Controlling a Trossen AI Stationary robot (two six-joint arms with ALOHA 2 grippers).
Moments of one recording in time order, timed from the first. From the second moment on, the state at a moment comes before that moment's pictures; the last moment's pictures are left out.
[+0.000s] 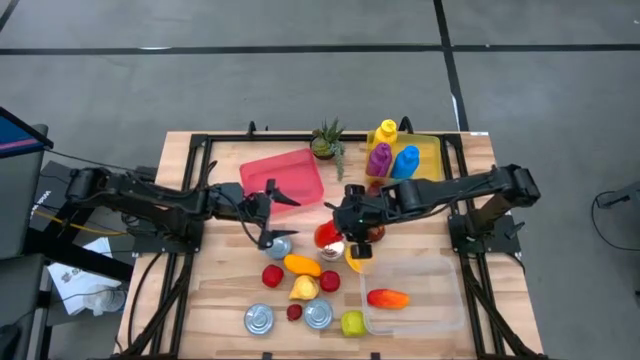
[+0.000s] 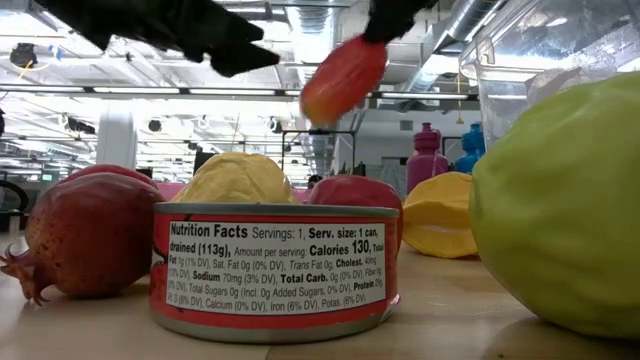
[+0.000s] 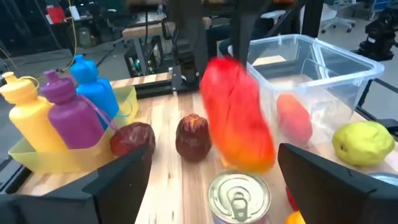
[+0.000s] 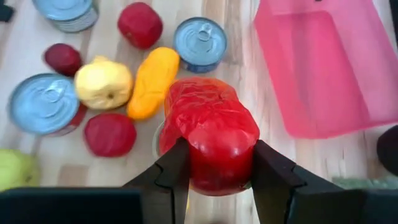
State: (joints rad) left arm -0.04 1.11 0.52 0.38 -0.01 0.15; right arm 0.19 1.63 1.53 -0.86 0.16 0.00
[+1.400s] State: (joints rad) left arm -0.02 1.12 0.38 0.61 -0.02 0.12; right arm 0.61 1.64 1.62 -1.42 0.15 0.74
